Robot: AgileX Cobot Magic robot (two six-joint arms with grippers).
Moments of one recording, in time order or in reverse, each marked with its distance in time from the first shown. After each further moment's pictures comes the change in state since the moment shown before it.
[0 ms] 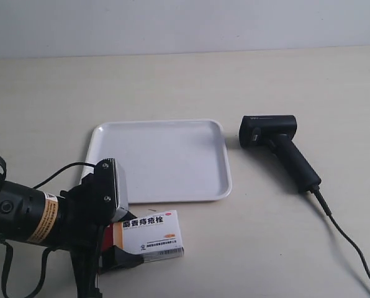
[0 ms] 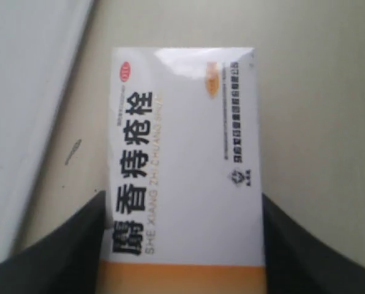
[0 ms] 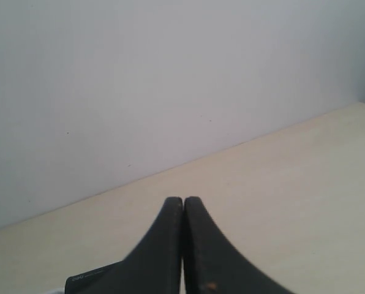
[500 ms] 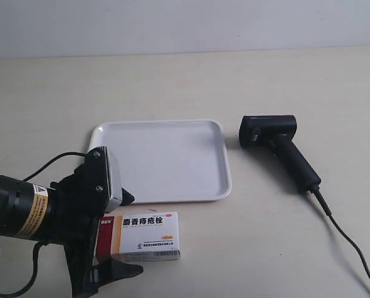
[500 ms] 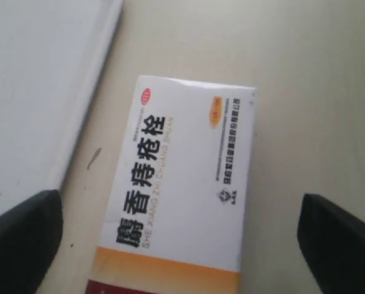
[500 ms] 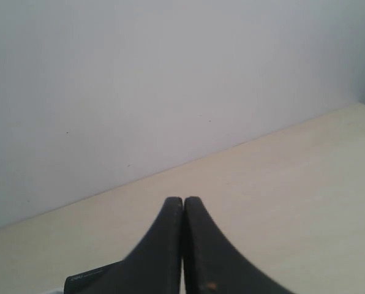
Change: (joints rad) left arm 0.000 -0.104 0.007 0.094 0.027 -0.130; right arm 0.000 0.000 0.000 0.000 0.000 -0.005
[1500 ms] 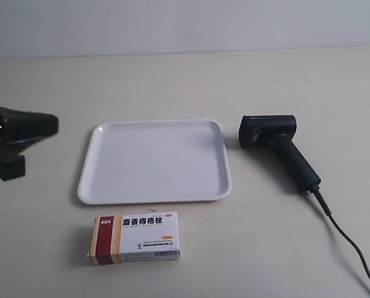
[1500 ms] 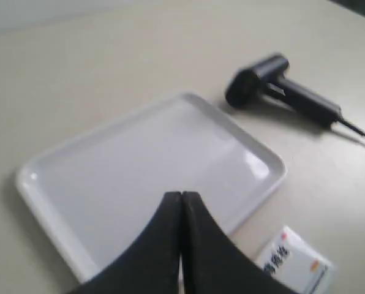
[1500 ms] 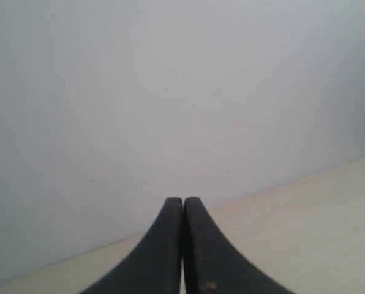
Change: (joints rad) left arm 0.482 -0.451 0.030 0.135 -0.207 -0.604; right arm 0.000 -0.194 0.004 0.016 0.029 0.000
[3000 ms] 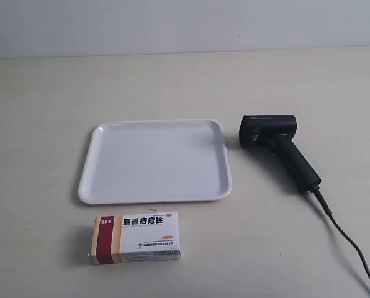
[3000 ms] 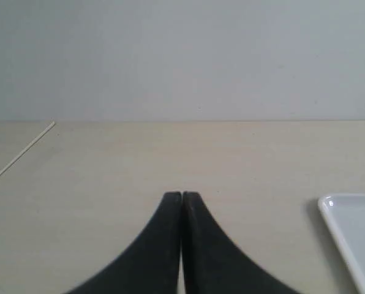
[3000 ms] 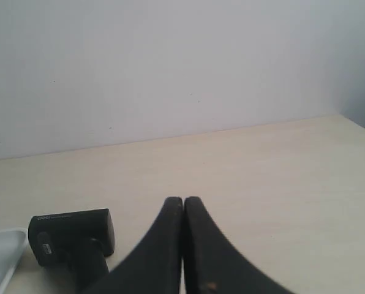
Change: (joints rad) left arm 0.139 -1.219 0.423 -1.390 0.892 1.172; right arm 0.000 -0.023 0.014 -0.150 0.219 -0.084
